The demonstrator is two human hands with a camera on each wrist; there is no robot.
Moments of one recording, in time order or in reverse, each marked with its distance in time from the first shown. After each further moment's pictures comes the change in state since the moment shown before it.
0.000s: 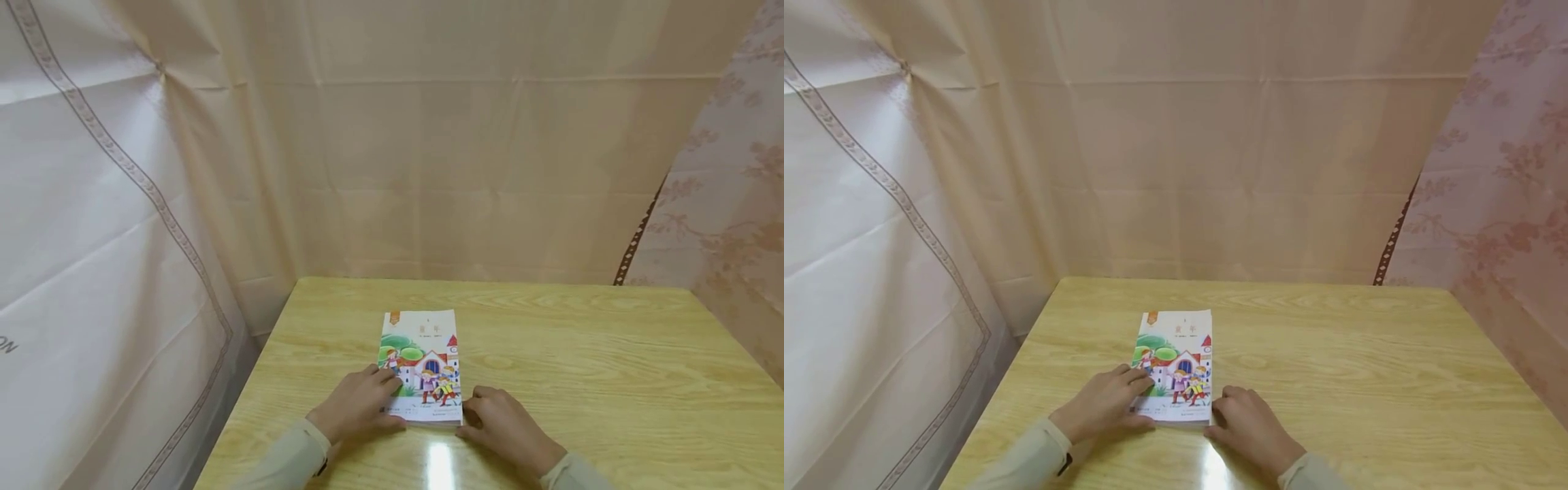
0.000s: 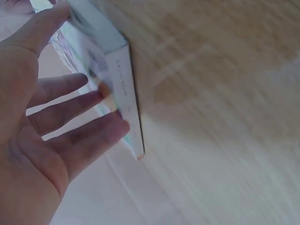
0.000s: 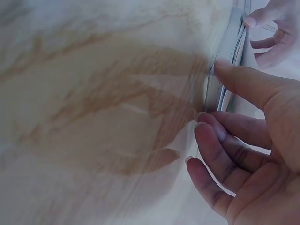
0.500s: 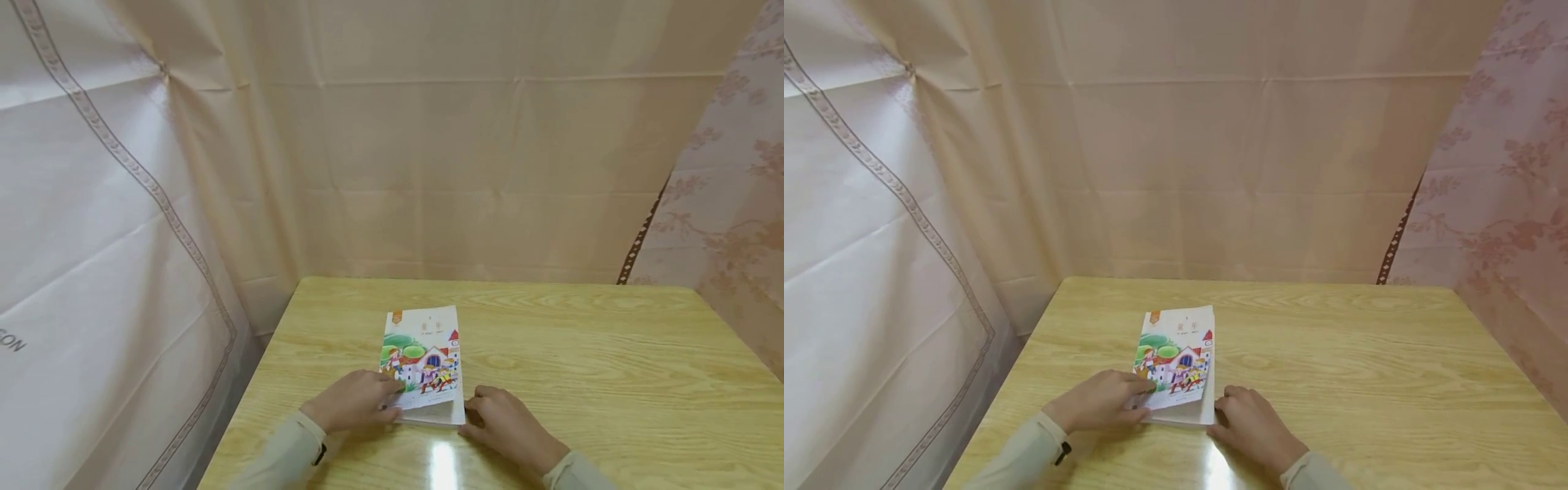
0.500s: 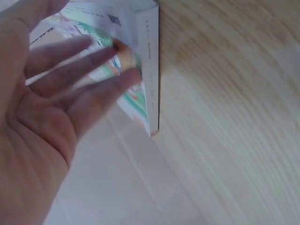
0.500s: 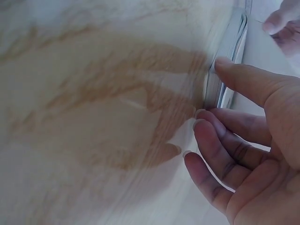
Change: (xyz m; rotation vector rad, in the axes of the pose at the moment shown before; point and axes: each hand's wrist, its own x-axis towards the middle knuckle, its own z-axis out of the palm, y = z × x) left_hand -0.001 -0.010 -0.014 -0.192 -0.048 0.064; right_hand 0.000 0.000 0.000 -0.010 0.005 -0.020
